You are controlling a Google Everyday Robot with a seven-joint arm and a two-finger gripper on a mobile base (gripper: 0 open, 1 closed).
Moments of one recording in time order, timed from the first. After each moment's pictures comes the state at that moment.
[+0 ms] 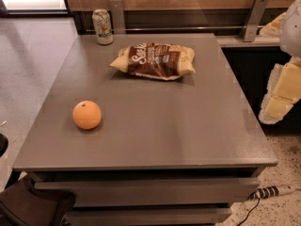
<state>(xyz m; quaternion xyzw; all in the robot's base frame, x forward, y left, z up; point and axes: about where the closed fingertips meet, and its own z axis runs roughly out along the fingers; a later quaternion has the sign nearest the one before) 0.438 -0.213 0.989 -0.60 0.78 -0.05 0.18</state>
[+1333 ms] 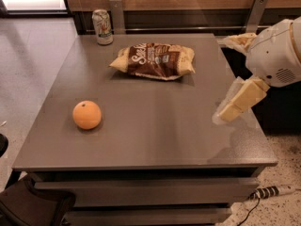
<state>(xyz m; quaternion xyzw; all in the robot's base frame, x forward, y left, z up) 0.470 -0.148 0.953 -0.60 0.71 0.08 0.36</state>
